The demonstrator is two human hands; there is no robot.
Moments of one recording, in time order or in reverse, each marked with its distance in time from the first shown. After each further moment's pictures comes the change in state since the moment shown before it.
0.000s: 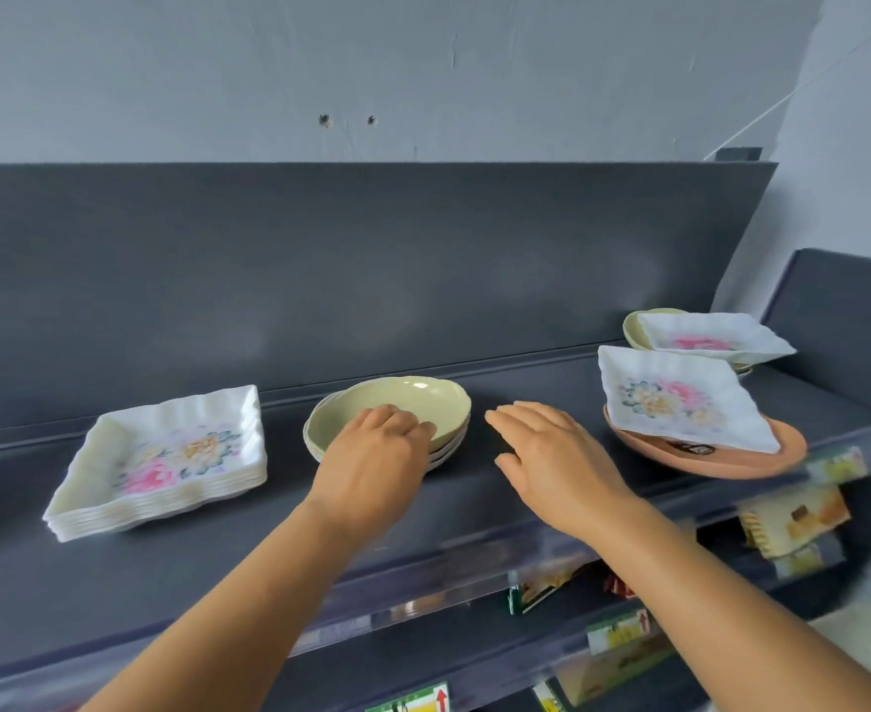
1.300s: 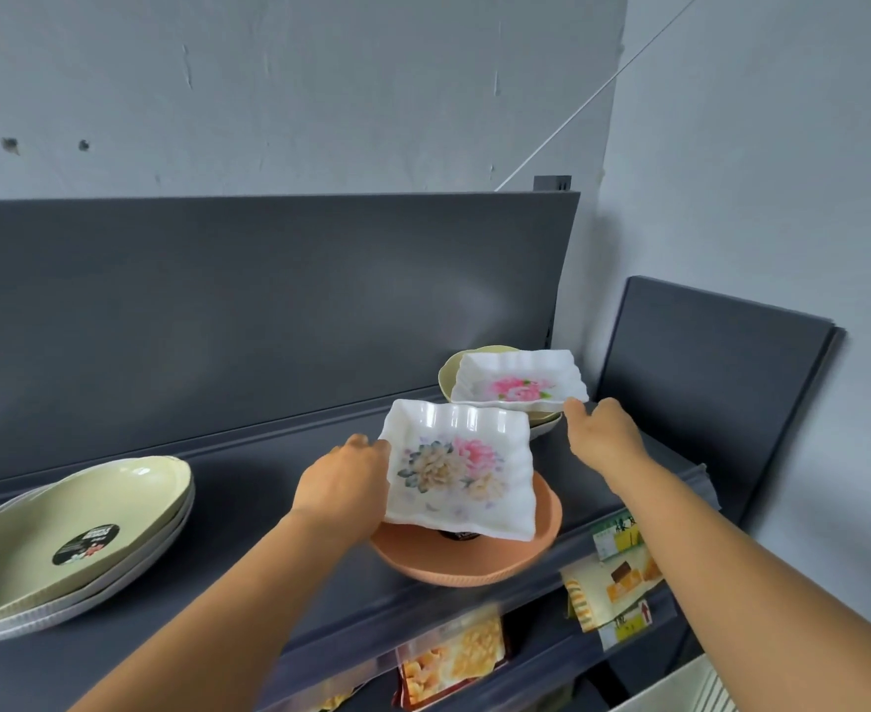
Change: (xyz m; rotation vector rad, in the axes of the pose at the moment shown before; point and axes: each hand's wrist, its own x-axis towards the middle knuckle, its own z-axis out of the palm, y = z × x) left_hand 0.197 0.193 0.059 -0.134 -0.420 -0.329; right_hand 0.011 0.340 -0.037 0.642 0.198 0.935
